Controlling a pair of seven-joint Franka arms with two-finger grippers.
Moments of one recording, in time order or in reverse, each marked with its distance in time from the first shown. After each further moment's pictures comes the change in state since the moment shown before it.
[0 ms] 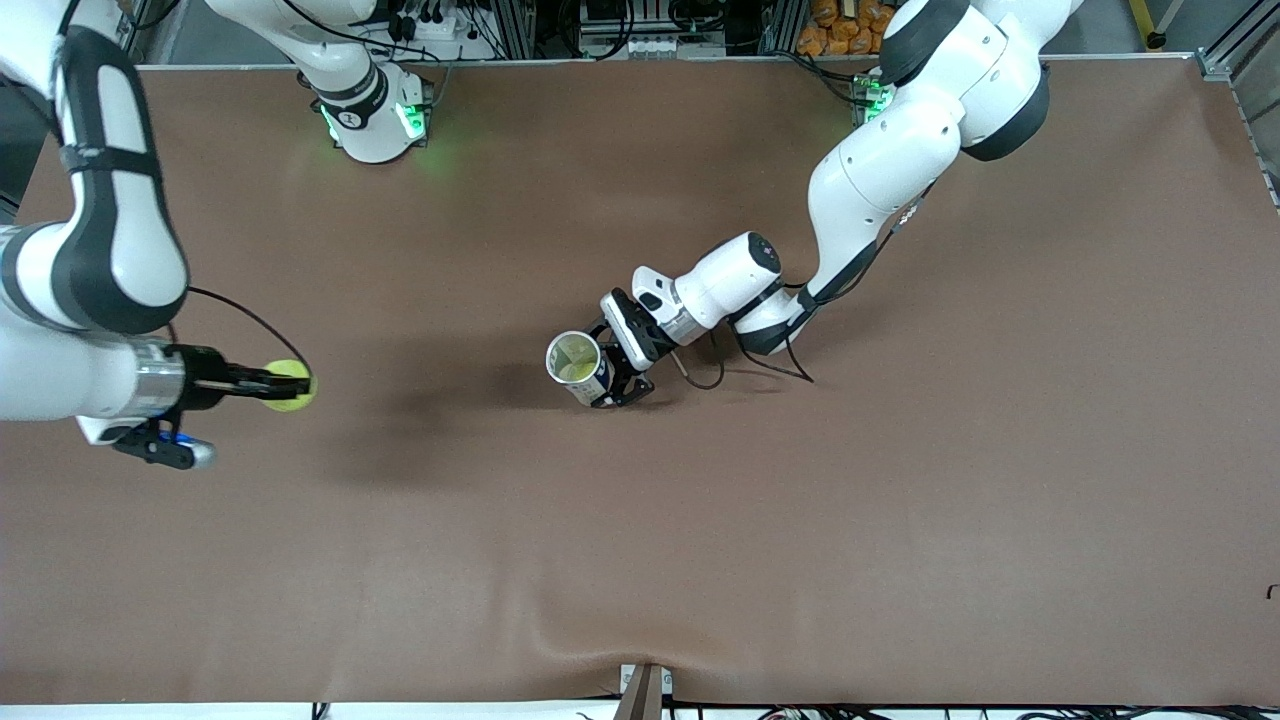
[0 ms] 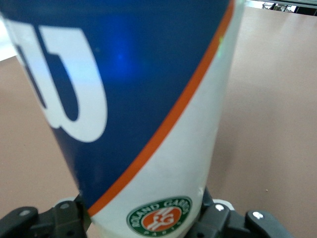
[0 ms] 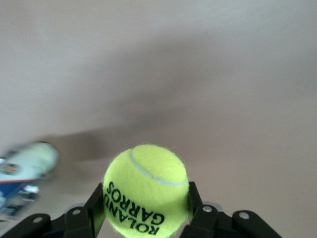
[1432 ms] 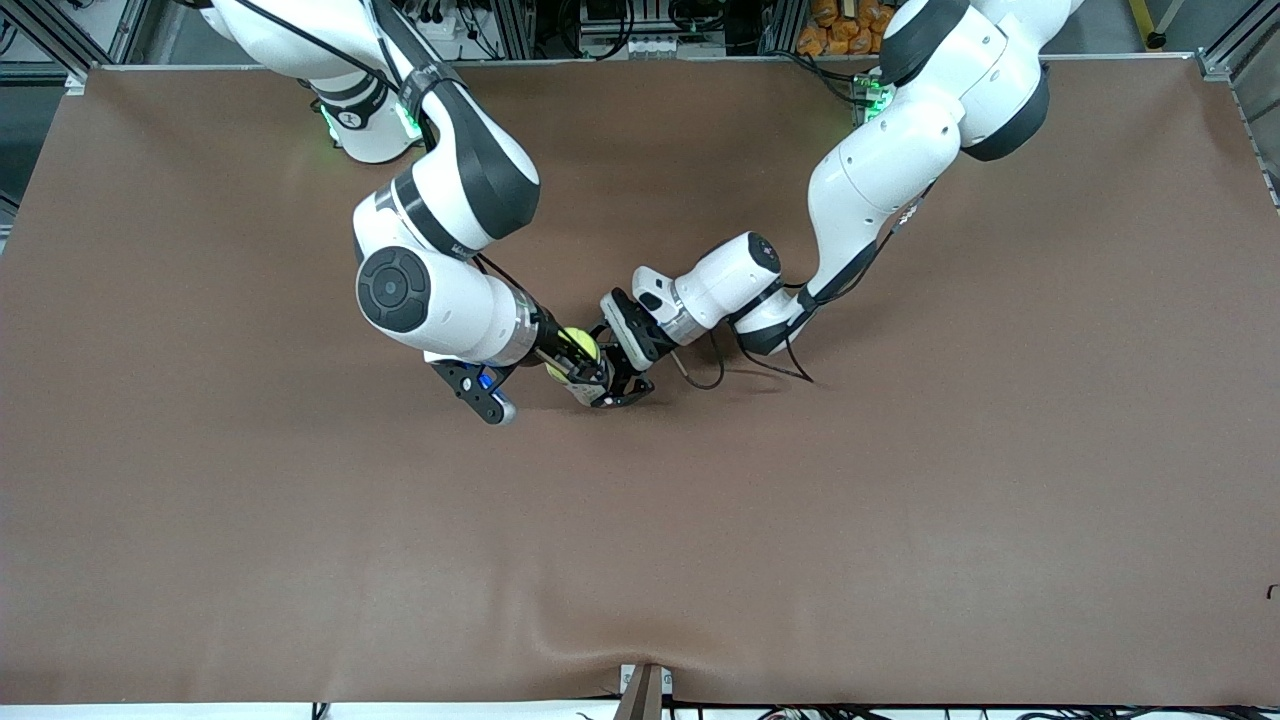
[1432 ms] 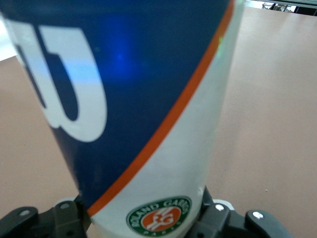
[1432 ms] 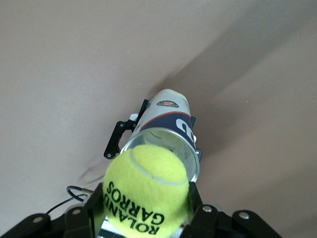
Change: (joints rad) left arm 0.000 0.000 0.000 0.000 0.000 0.000 0.000; right arm 0.499 0.132 -0.004 0.135 0.082 0.213 0.871
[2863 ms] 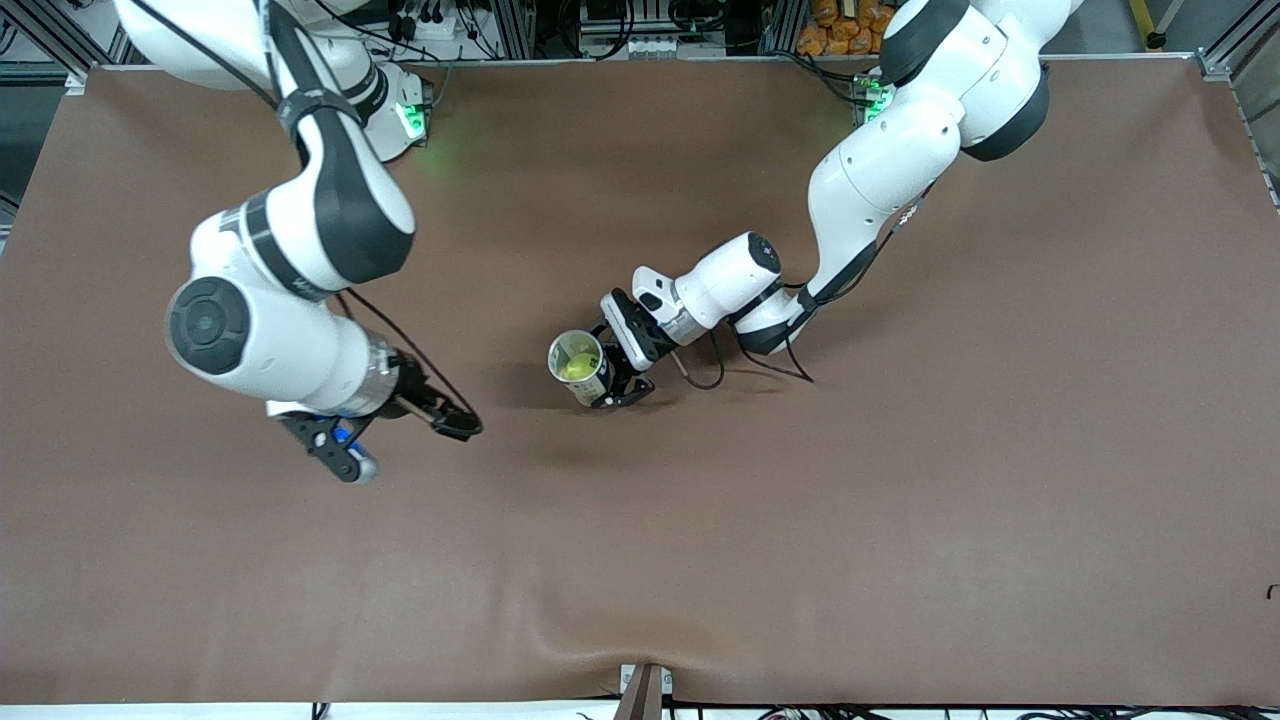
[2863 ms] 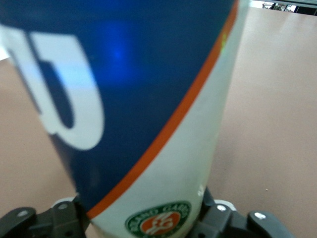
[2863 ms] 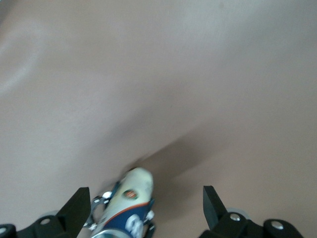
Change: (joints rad) left arm 0.000 0.001 0.001 -0.001 0.000 -0.002 0.000; right arm -0.198 -0.012 -0.037 0.117 -0.158 -0.139 -0.304
